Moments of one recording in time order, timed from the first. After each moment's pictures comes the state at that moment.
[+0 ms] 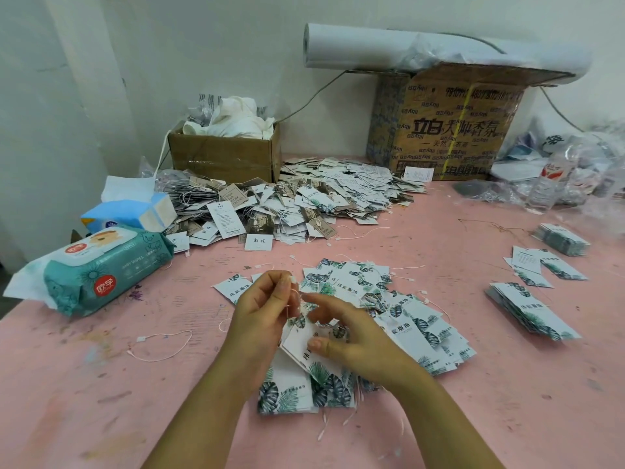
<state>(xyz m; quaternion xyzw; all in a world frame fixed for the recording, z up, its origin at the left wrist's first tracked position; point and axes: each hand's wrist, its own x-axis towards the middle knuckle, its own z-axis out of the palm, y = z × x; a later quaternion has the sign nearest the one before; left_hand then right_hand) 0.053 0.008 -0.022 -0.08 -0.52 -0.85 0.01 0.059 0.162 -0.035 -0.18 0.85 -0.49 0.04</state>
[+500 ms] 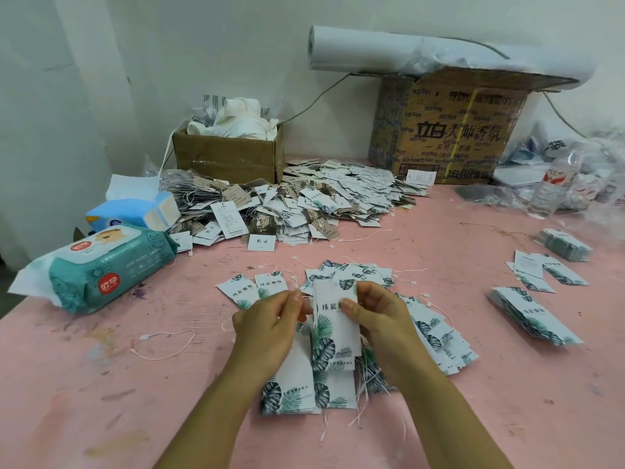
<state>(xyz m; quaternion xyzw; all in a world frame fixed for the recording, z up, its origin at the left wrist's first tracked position) 0.052 0.004 -0.034 -0.08 -0.84 -0.53 0.08 0.049 0.166 -0.034 0.04 0.60 -0.80 -0.02</state>
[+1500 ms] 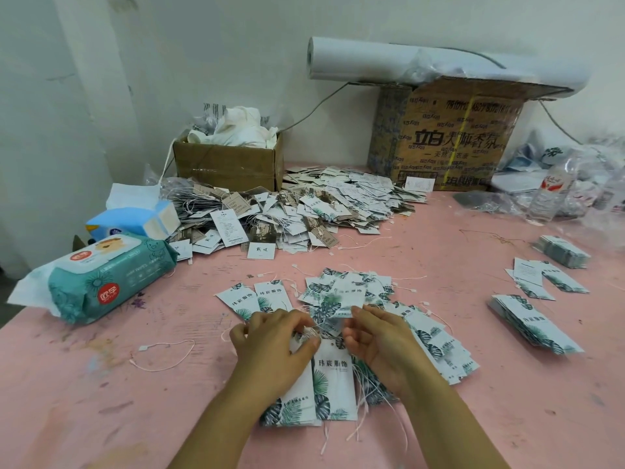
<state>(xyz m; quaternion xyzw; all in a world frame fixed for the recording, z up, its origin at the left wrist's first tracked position) 0.046 0.007 -0.049 -0.09 -0.95 -0.27 0.07 0.046 0.173 -0.035 0.11 0.53 -0.84 0.07</state>
